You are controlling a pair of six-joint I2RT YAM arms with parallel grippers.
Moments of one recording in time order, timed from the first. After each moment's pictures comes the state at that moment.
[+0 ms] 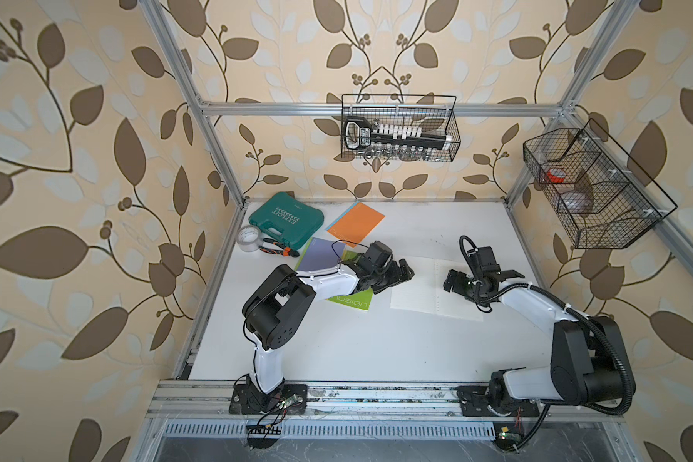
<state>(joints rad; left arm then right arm) -0.73 1.89 1.18 -0.04 0.26 -1.03 0.10 1.40 0.76 -0.48 0.01 0.53</state>
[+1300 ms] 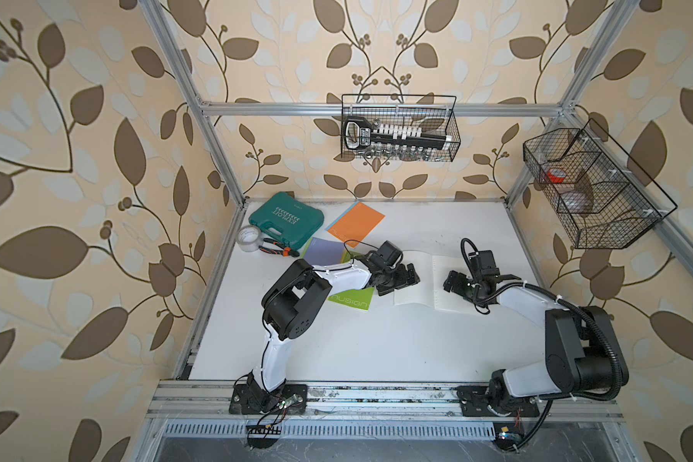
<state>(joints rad) -0.76 2.04 1.34 -0.17 0.31 -0.97 0.07 1.47 0.70 -0.32 -0.03 0.54</state>
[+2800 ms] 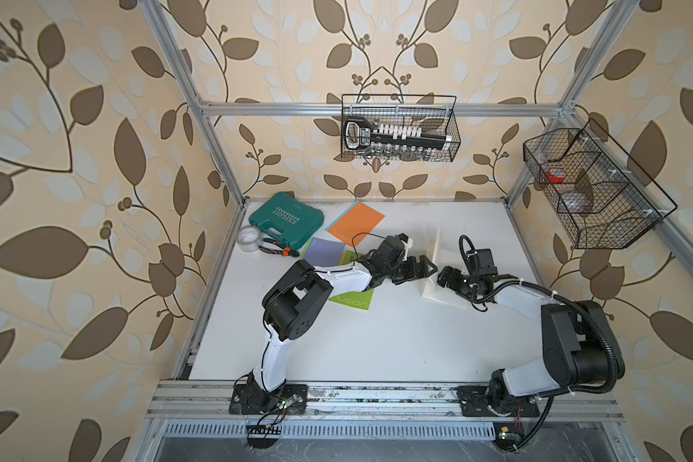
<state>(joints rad) -0.77 2.02 1.32 0.17 0.44 -0.92 0.08 1.51 0.70 -0.20 -0.17 0.57</state>
